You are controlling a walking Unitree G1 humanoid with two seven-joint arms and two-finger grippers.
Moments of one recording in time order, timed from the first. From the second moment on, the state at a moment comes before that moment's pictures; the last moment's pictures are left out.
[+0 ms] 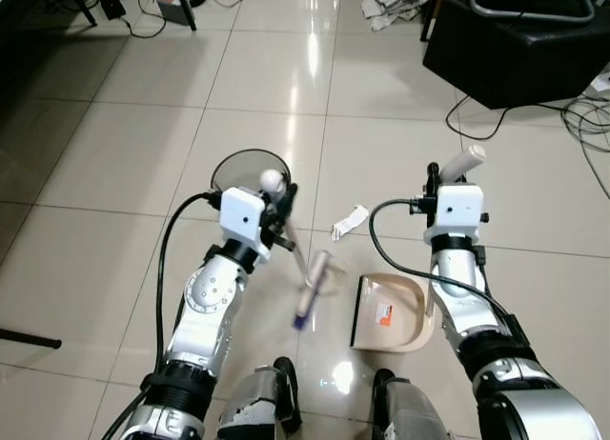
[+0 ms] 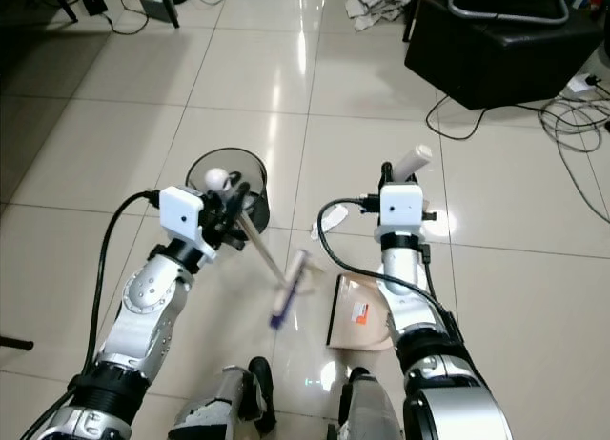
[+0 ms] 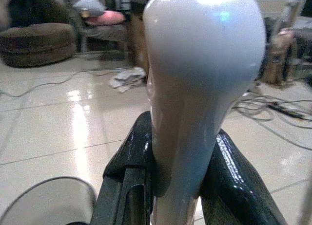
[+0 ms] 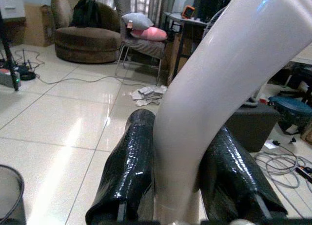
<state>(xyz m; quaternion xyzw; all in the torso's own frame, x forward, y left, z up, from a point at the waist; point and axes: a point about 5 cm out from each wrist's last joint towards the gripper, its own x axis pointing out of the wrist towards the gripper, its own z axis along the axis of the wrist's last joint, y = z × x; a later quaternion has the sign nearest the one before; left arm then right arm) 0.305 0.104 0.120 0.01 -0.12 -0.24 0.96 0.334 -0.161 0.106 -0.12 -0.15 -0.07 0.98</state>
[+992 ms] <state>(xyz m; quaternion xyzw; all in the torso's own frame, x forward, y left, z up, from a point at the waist) 0.302 0.116 0.156 -0.01 -0.14 -0.36 0.92 0.321 -0.175 0.102 0.01 -0.16 -0.09 0.98</state>
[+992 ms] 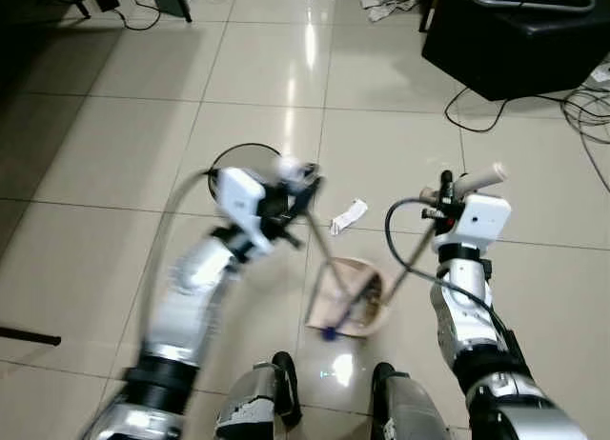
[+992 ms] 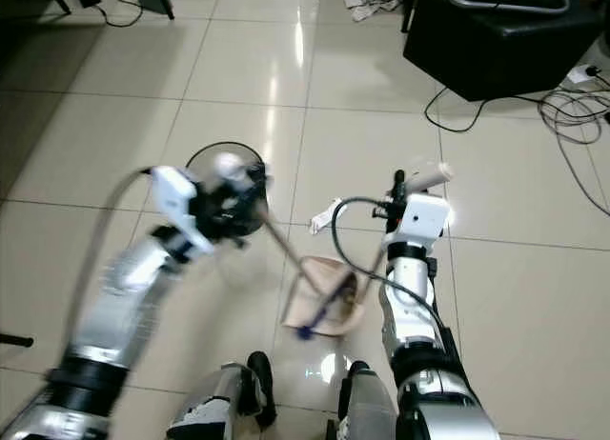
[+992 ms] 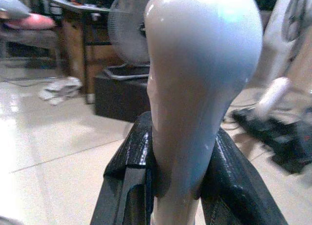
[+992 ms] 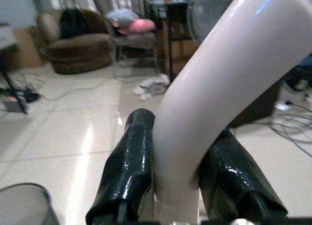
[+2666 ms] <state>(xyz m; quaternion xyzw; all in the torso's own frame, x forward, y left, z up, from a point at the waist) 0.269 0.237 0.097 0.04 0.01 -0.06 1.00 0.279 -0.214 0.191 0.09 -0.20 -0.05 0.97</state>
